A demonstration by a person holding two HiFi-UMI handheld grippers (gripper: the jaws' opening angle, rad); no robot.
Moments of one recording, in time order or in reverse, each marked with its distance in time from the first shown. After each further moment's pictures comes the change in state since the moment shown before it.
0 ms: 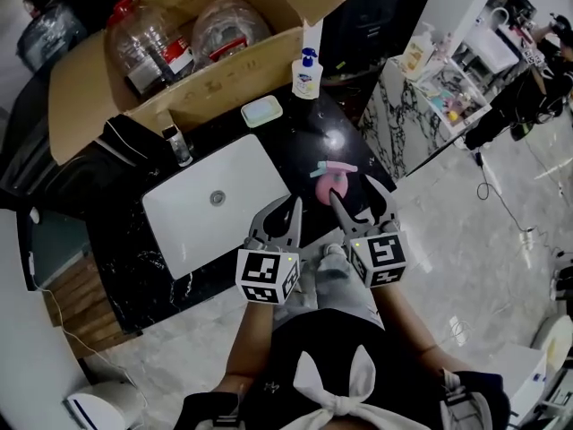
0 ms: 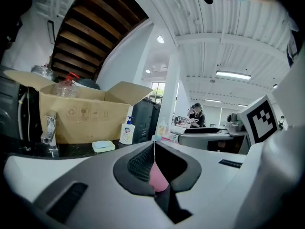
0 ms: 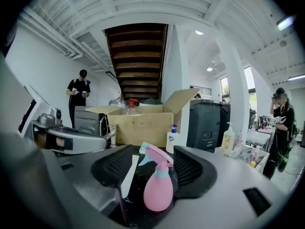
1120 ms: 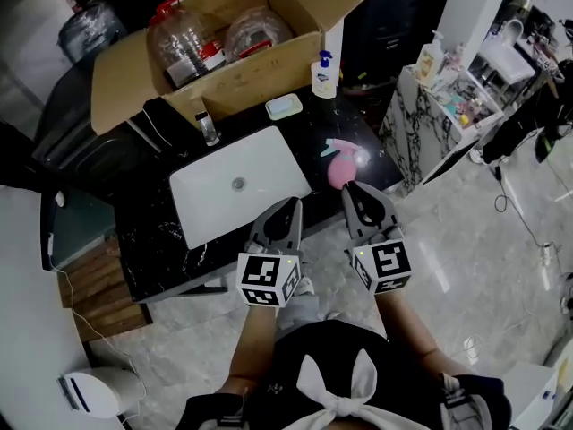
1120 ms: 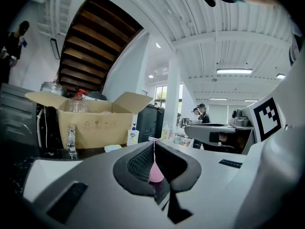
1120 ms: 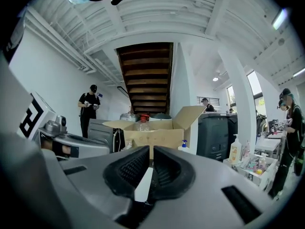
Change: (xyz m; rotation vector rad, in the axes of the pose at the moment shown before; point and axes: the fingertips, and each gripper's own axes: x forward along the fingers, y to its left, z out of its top) left arm -0.087 -0.036 0.006 0.056 -0.057 0.106; right arm -0.081 0.050 0.031 -0.025 -0.181 0.105
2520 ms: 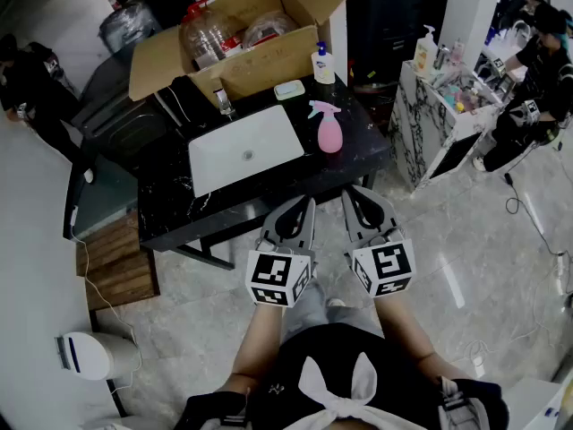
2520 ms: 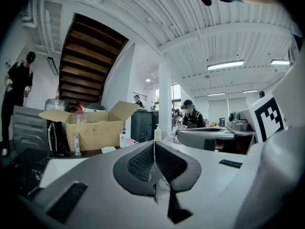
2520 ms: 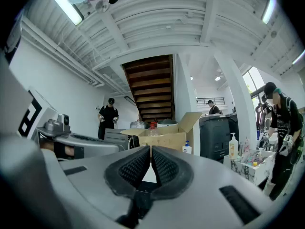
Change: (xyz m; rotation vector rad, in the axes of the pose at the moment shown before) left arm -0.108 -0.165 -0.005 0.102 -0.037 0.048; right arm -0.180 0.021 0.003 0.056 -0.074 0.098
